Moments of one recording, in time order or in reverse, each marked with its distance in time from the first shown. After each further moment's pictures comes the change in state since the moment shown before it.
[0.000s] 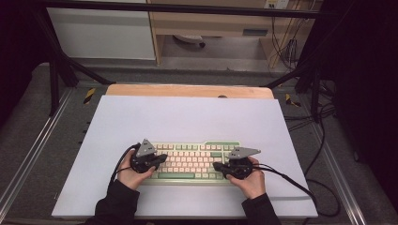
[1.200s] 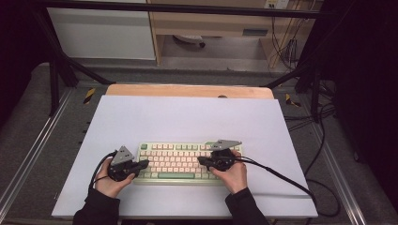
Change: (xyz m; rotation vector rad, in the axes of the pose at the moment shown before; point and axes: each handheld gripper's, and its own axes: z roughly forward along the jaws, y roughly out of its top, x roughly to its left) left arm 0.022 -0.038 -0.039 -0.019 0.021 -0.058; right arm 0.017 0.033 0.039 0.012 0.009 0.031
